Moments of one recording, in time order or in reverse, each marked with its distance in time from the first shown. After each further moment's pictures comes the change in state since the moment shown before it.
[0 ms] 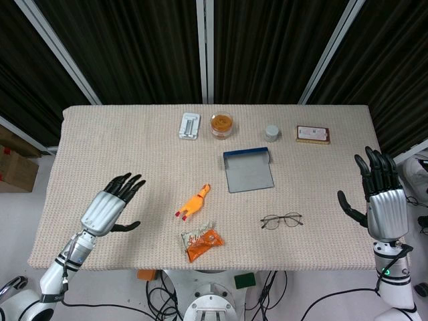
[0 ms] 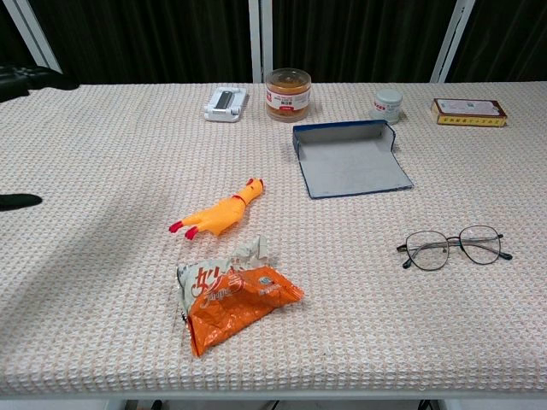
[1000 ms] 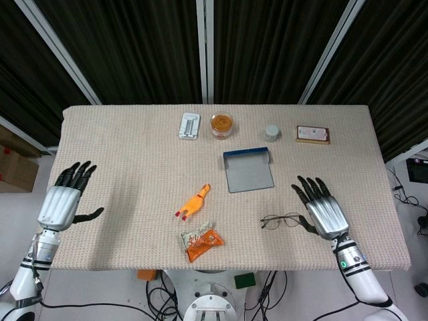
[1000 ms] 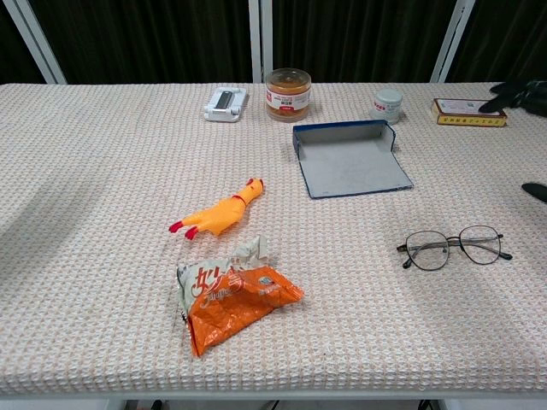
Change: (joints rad) left arm 0.104 0.095 -0.014 0.022 -0.196 0.135 -0.035; right arm 0.137 0.018 -0.127 -0.194 0.305 -0.575 -0.403
